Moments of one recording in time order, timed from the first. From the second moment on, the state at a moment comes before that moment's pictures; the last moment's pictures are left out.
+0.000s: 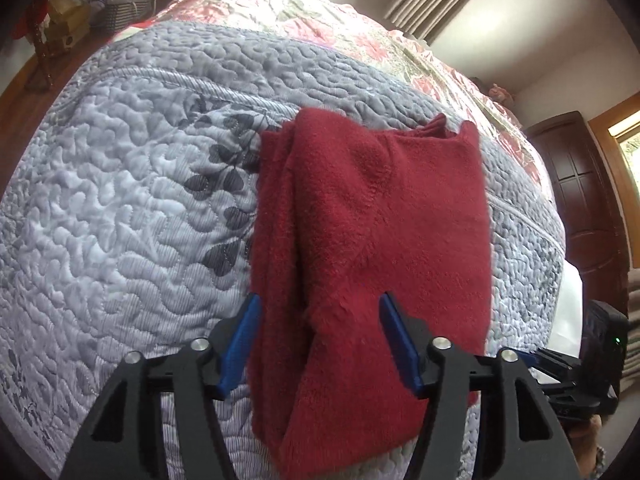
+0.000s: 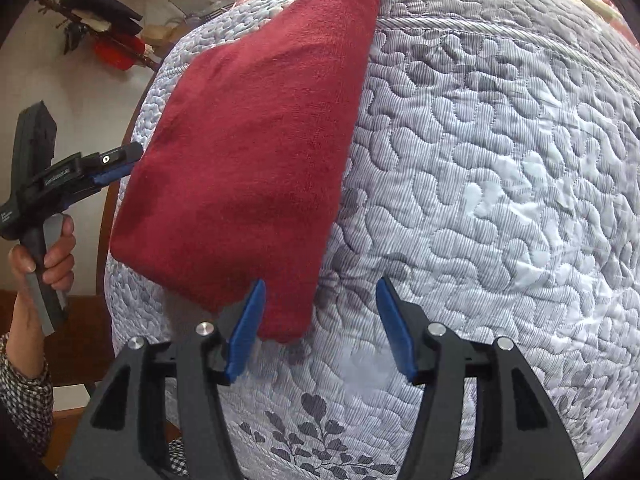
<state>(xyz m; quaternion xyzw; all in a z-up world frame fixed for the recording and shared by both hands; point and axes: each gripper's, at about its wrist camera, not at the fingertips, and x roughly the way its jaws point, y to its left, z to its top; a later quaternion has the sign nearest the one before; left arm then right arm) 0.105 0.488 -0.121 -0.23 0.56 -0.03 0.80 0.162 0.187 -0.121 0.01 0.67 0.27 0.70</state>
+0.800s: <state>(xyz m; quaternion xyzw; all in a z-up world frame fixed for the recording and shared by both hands) 0.043 0.494 -0.164 -0.26 0.58 -0.01 0.77 0.143 0.197 -0.148 0.10 0.69 0.26 0.67</state>
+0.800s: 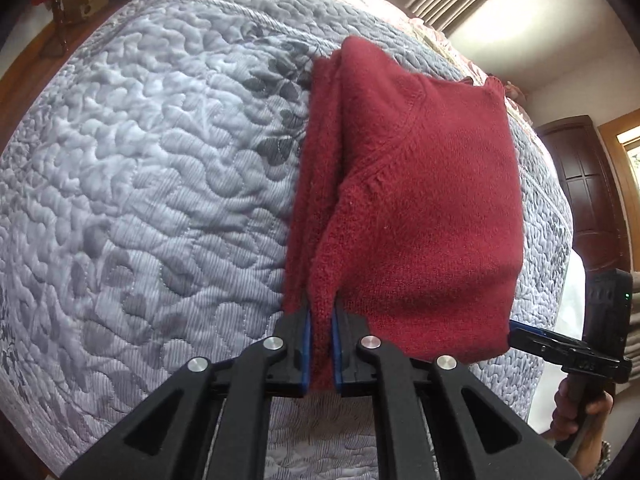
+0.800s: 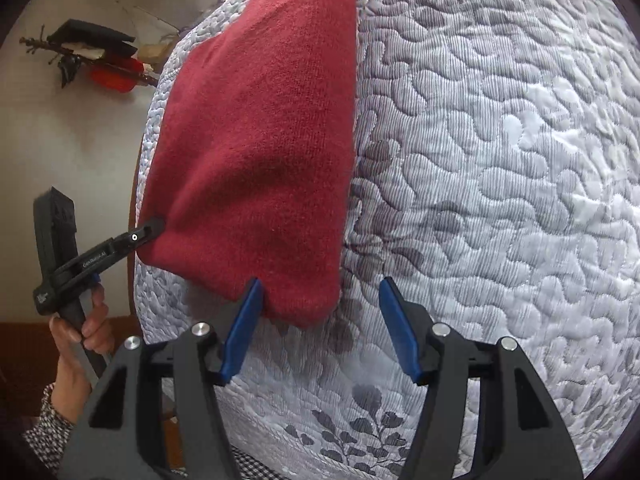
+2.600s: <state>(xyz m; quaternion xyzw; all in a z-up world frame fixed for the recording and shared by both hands) 0.175 0.518 -0.161 -0.22 0.56 0.00 0.80 0.235 0.262 -0.158 0.06 0.66 0.27 0.69</state>
